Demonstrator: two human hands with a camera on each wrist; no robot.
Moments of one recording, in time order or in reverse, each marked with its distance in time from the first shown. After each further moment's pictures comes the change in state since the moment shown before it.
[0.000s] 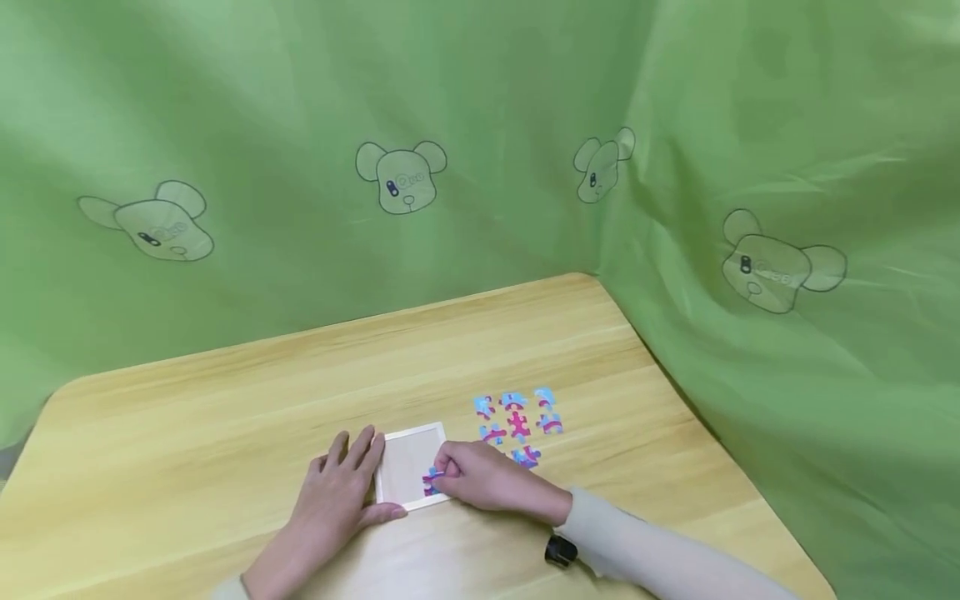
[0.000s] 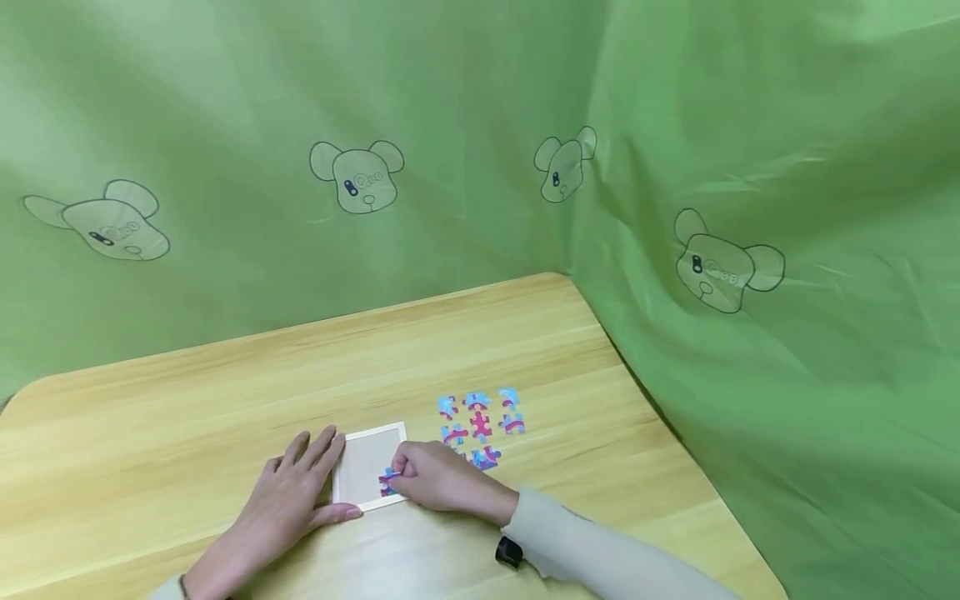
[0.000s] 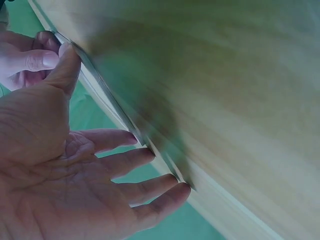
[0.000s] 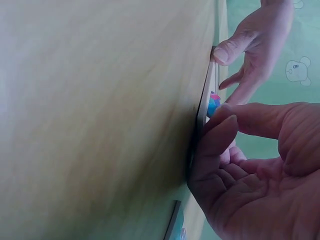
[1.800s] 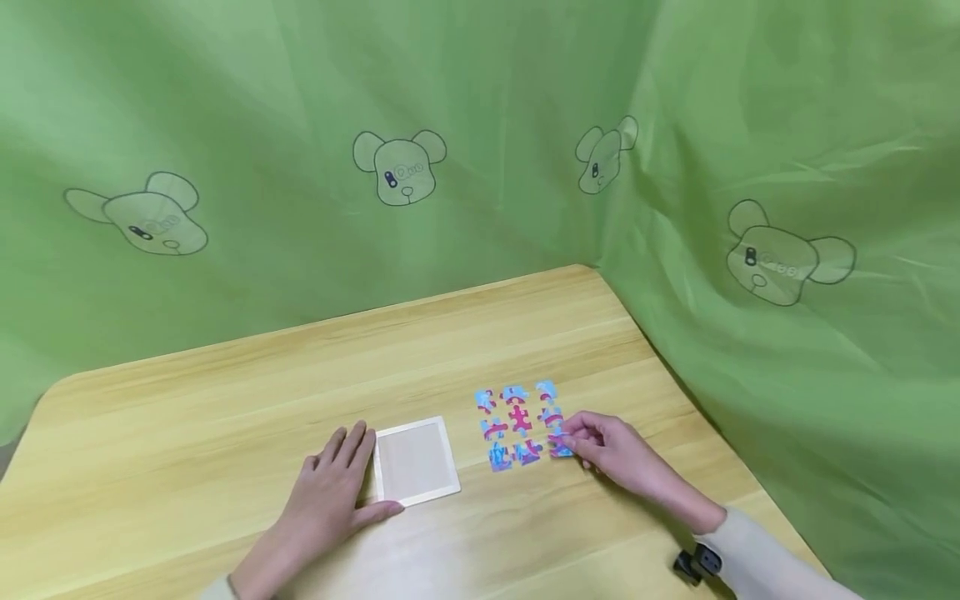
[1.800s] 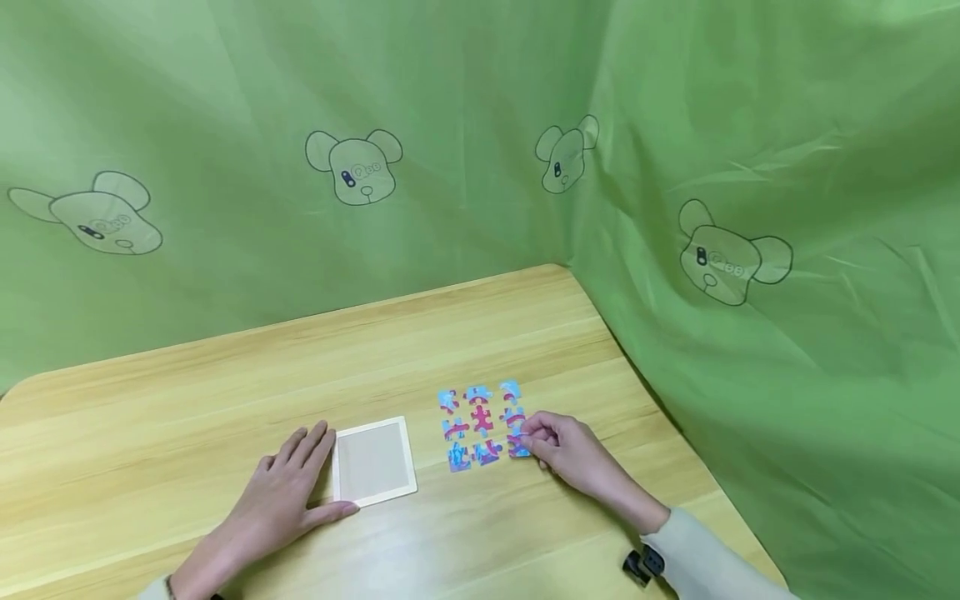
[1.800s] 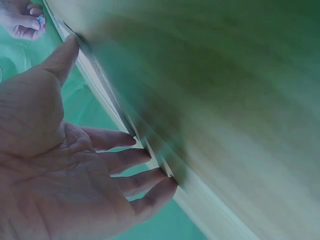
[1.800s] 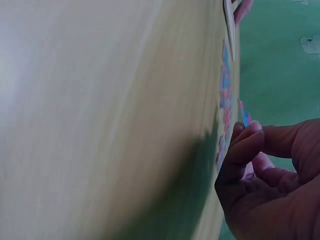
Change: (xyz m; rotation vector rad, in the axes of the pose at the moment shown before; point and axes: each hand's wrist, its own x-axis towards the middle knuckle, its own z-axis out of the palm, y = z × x) left_hand -0.007 -0.009 -0.006 -0.030 -0.047 0.013; right_hand -0.089 0.097 -0.089 0.225 0.288 0.187
